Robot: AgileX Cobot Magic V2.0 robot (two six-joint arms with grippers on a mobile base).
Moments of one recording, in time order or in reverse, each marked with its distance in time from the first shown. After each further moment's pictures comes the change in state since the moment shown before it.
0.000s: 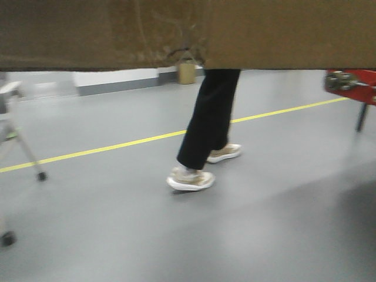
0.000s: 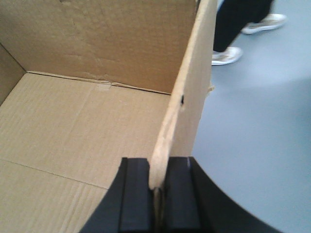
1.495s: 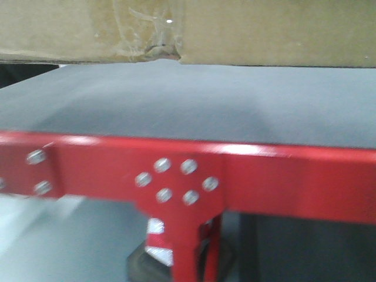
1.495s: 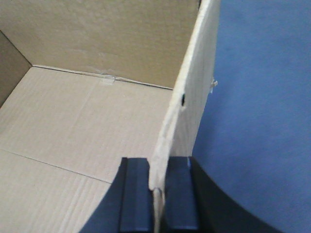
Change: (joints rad) left arm -0.007 0.000 0.000 0.094 -0.017 0.000; right arm 0.002 0.000 0.000 0.016 -0.016 0.000
